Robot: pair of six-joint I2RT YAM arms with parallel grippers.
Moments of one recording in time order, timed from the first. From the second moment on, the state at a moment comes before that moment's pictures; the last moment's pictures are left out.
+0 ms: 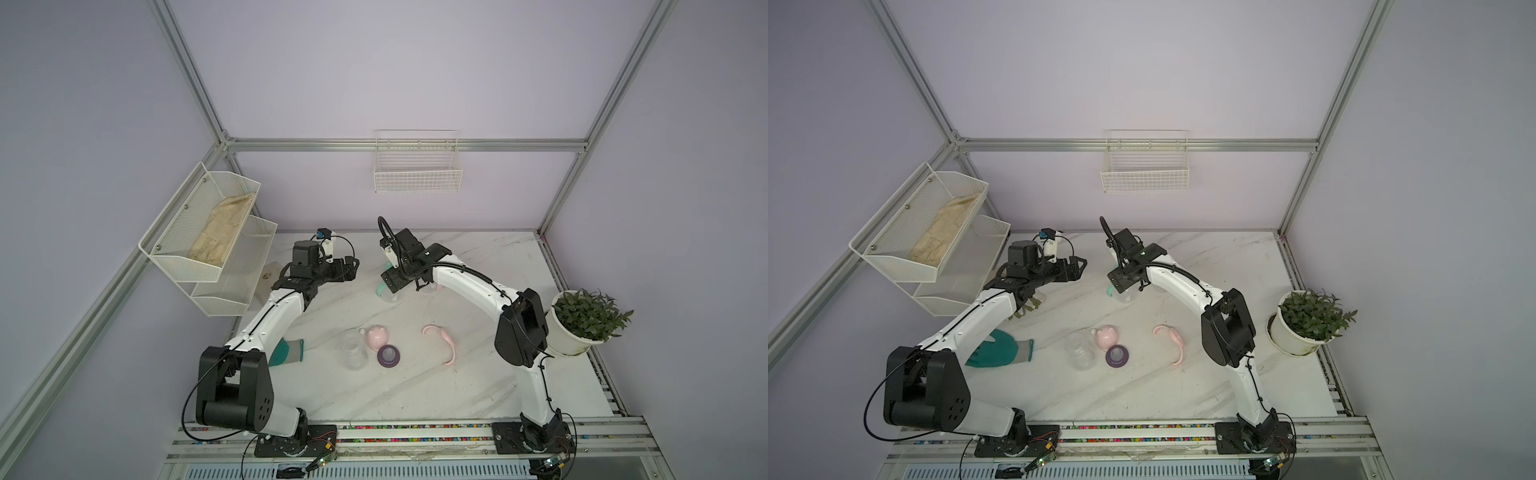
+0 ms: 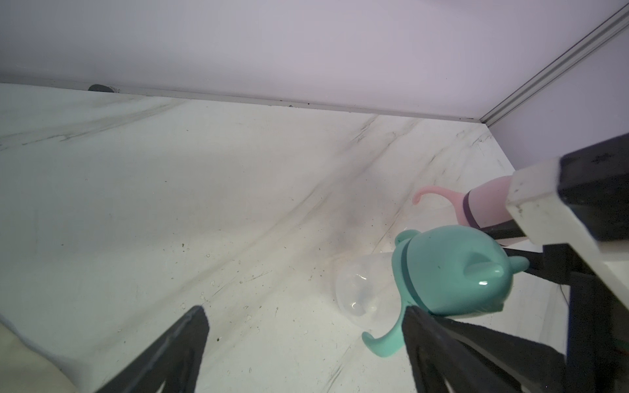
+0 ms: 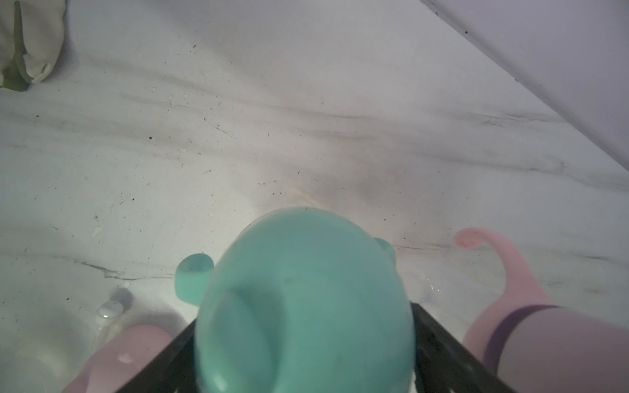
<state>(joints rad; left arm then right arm) -0.11 1.46 1.08 -0.18 0.29 -0.21 0.70 2.11 1.96 -0.80 0.13 -0.01</state>
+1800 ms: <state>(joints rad) -0.03 1.13 0.95 -0.35 0.10 -0.20 1.08 1.87 1.27 -0.07 -0.15 0.06</state>
